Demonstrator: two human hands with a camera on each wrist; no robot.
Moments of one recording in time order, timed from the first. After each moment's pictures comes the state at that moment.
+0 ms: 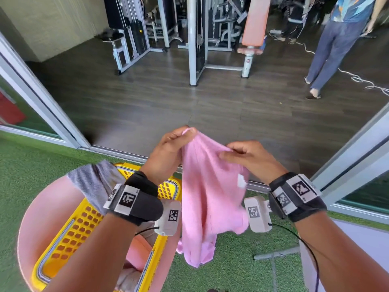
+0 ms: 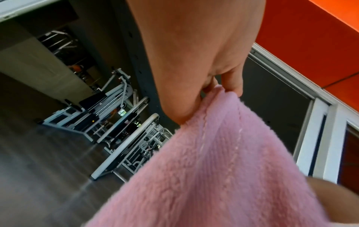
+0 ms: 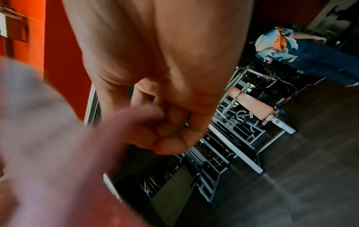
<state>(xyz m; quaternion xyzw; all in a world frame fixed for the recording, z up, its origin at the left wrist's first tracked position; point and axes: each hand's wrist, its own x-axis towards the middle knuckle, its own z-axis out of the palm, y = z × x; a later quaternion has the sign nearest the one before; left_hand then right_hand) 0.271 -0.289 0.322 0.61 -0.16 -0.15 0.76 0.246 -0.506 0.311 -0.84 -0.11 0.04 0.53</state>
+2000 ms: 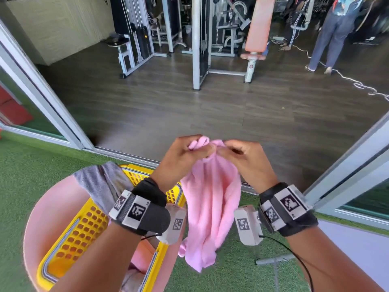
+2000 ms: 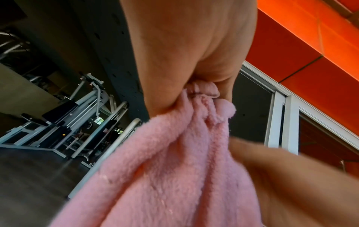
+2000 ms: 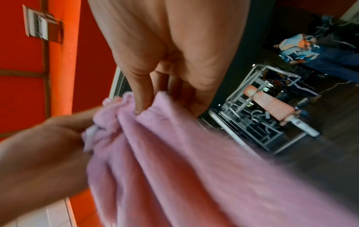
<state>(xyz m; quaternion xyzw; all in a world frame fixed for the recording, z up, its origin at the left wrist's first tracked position) 0.244 -0.291 0.339 0.75 -0.23 -0.04 0.61 0.234 -0.468 0.314 -0.82 -0.12 -0.11 0.55</state>
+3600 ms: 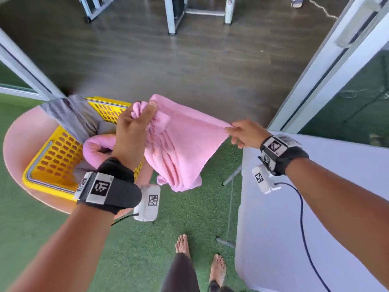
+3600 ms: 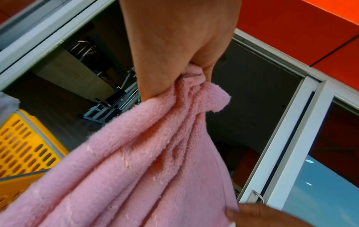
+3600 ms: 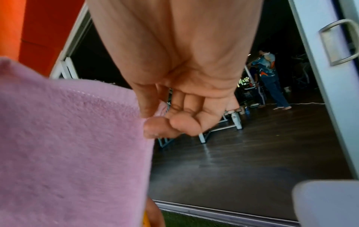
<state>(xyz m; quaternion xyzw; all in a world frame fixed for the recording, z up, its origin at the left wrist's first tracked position) 0.030 -0.358 0.277 0.65 0.01 0.04 0.76 0.039 -0.643 0.220 -0.90 0.02 0.18 0.40</state>
